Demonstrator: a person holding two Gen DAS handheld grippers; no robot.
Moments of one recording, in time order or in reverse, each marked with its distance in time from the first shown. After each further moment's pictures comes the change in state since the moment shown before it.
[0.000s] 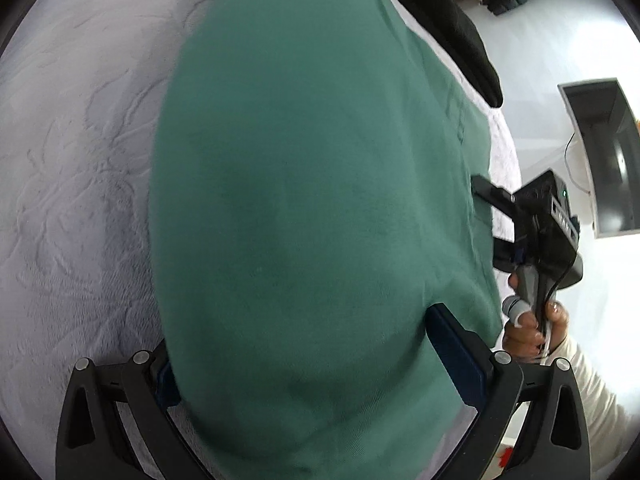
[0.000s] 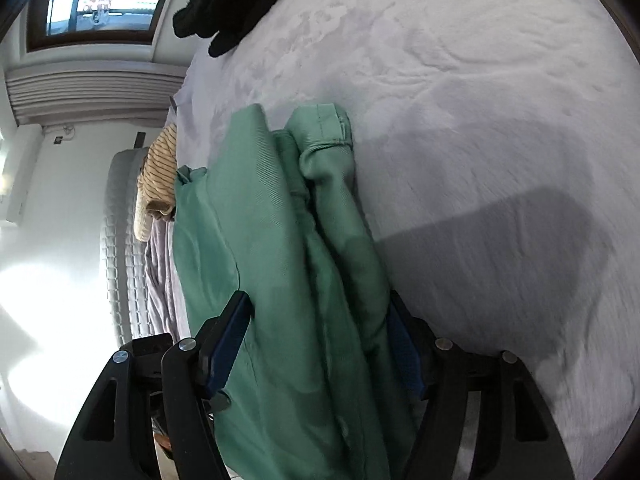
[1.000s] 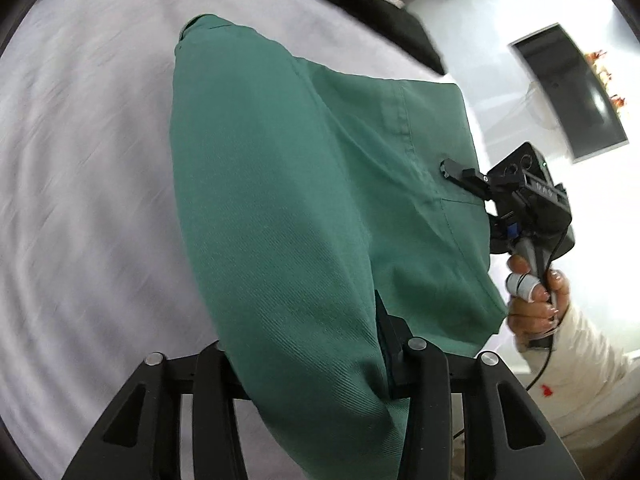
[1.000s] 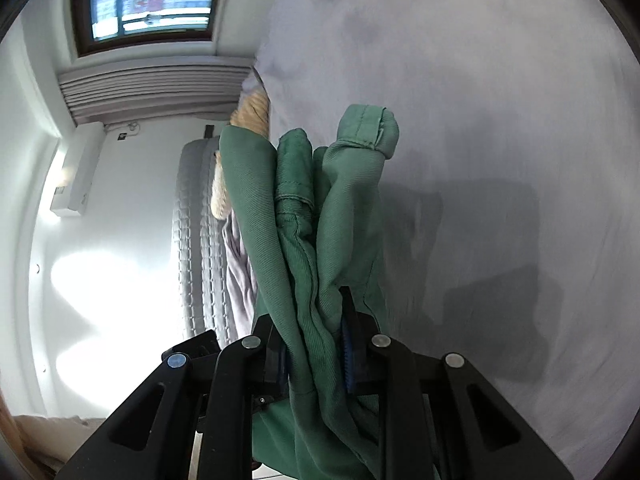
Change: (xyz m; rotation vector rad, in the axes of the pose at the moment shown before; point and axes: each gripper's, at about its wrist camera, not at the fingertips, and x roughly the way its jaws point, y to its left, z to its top) left arm -0.174 0.046 -0.159 0.169 -0.023 0.074; right arm 0.043 0.106 -0.192 0.072 0.001 0.249
